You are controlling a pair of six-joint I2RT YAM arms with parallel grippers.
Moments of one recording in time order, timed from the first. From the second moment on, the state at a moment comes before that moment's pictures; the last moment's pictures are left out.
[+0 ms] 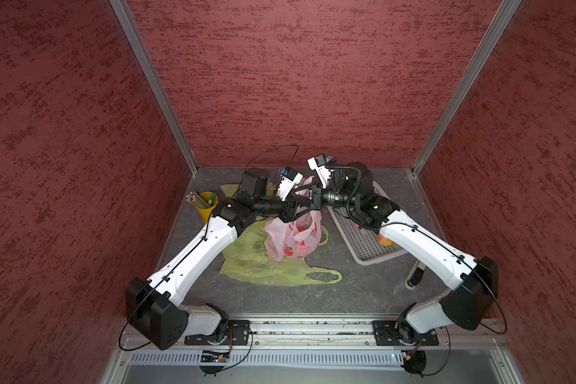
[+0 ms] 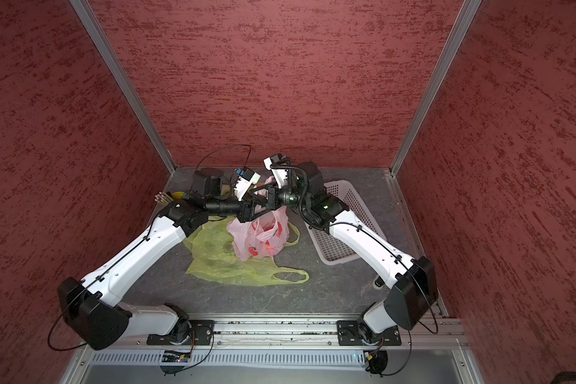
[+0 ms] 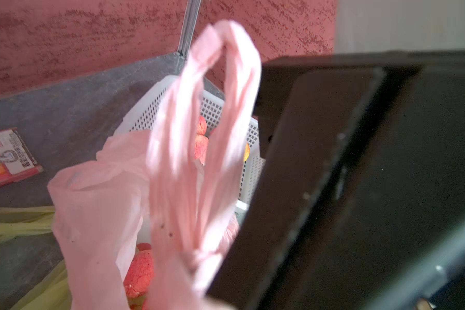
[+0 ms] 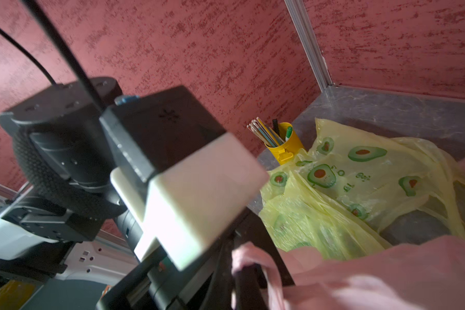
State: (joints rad) left arm -0.50 1.33 1.27 -0.44 0.65 -0.15; right arm 0.65 1.50 1.39 -0.05 -0.66 0.57
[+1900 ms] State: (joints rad) left arm -0.65 1.19 1.06 -0.05 0.33 -0.05; right arm 0.64 1.43 1.30 0.07 -0.69 0.77
